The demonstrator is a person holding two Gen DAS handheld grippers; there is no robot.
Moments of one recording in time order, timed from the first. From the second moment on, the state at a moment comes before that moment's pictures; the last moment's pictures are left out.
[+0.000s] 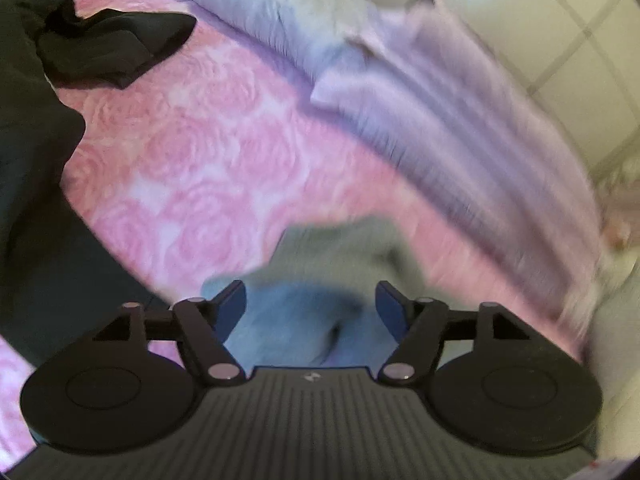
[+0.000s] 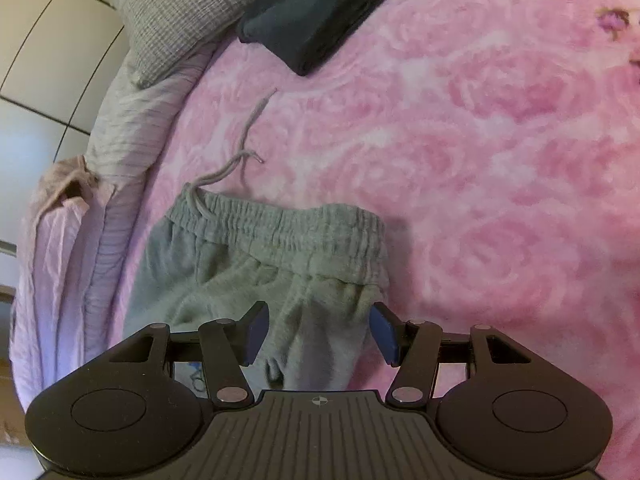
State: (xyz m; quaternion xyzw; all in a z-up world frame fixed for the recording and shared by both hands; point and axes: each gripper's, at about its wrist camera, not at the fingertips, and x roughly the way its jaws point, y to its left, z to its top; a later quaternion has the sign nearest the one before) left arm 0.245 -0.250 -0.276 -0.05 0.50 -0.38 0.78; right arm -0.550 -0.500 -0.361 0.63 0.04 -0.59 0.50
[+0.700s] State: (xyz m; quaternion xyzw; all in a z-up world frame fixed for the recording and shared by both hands) left arm 0.244 -0.287 -0.310 -0.06 0.58 -0.32 0.75; right arm -0.550 -0.517 -0.387 0.65 0.03 -0.58 0.49
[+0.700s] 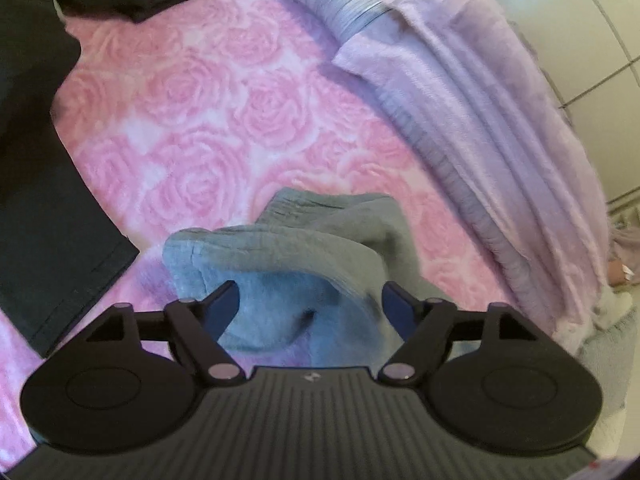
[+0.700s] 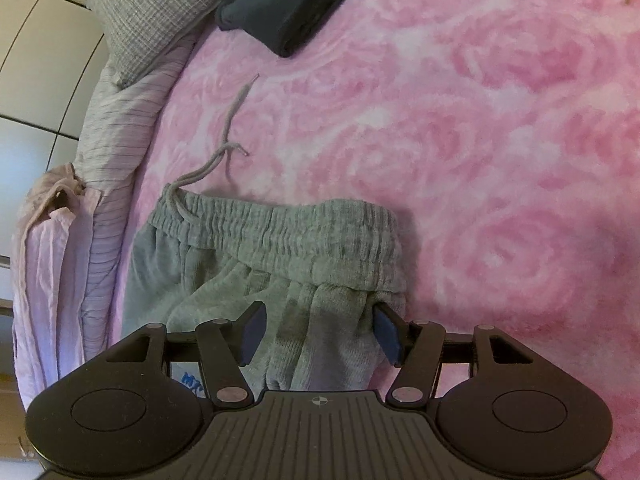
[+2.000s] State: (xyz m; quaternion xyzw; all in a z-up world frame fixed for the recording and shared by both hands) left arm 0.182 -0.198 -0.317 0.02 0.53 -0.33 0.78; right arm -0.581 -0.427 -0.308 0.61 0.14 -0.59 0.51
